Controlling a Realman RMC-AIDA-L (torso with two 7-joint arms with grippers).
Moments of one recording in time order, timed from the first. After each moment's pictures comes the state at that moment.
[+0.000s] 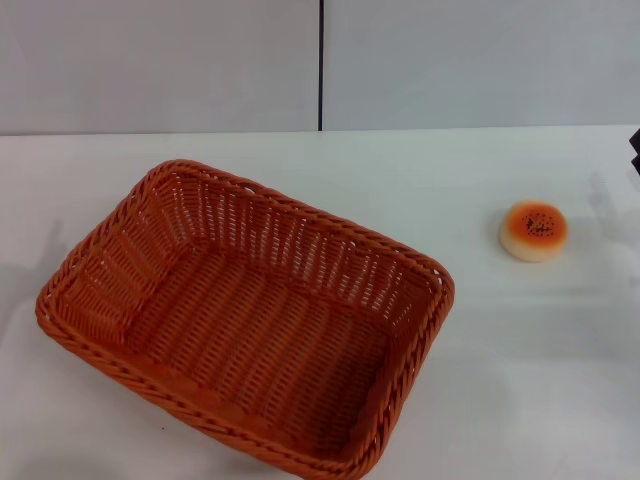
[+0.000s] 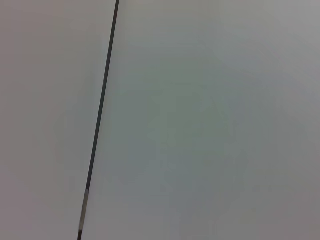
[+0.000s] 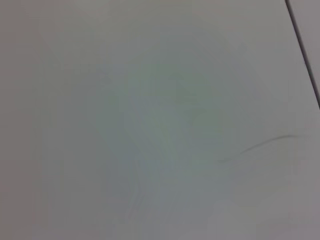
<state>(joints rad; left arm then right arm) -0.19 -2.06 0.16 0.02 1.40 1.58 -0.45 0.38 2.08 -0.33 -0.04 1.86 1.33 -2.53</state>
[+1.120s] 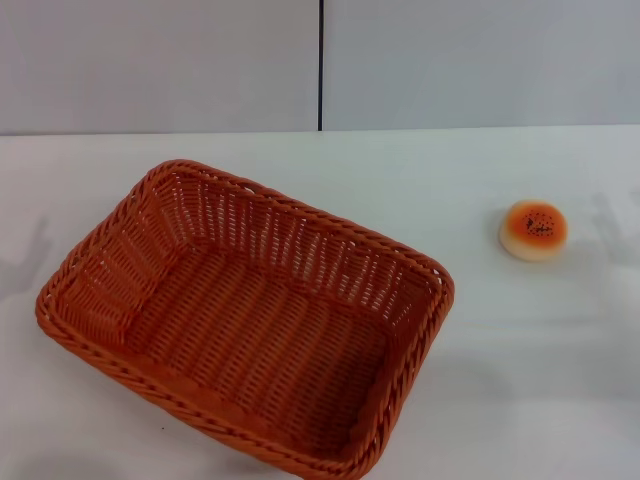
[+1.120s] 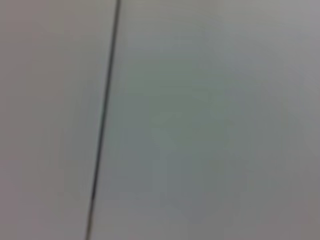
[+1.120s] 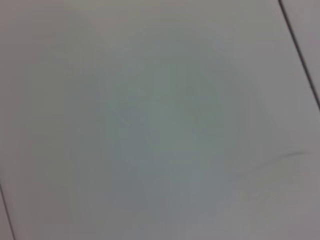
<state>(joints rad) -0.19 -2.06 0.17 0.13 1.41 1.56 -0.51 0.31 2.08 -0.35 -0.02 1.84 1.48 -2.51</state>
